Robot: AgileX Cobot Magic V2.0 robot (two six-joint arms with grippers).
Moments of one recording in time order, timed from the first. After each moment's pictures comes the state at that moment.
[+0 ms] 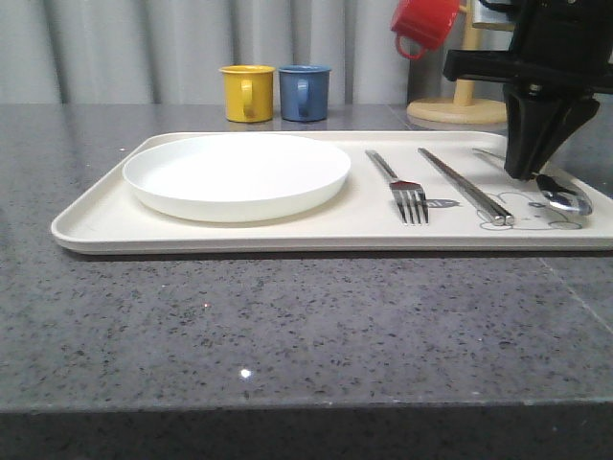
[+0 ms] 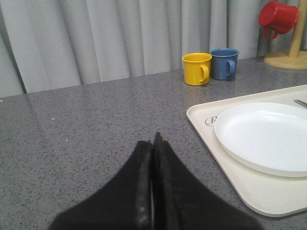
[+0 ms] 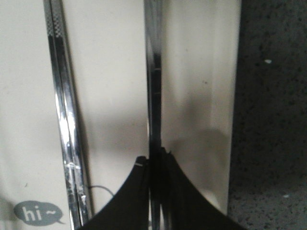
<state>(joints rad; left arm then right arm) -0.18 0.27 -0.40 -0.02 0.32 0.12 0.19 1.81 -1.51 0.11 1.09 0.23</state>
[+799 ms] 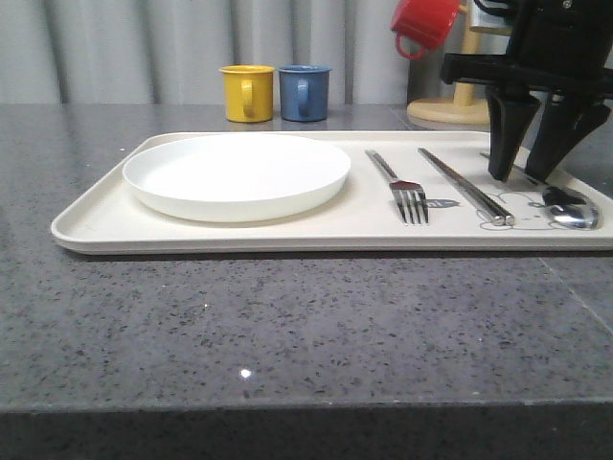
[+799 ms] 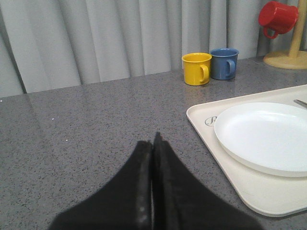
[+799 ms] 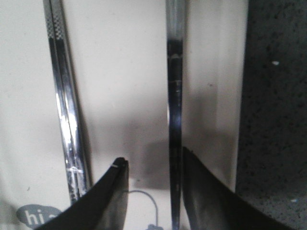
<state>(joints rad) -0.18 0.27 -0.40 -0.02 0.32 0.12 0.19 1.82 -1.51 0.12 1.09 0.24</state>
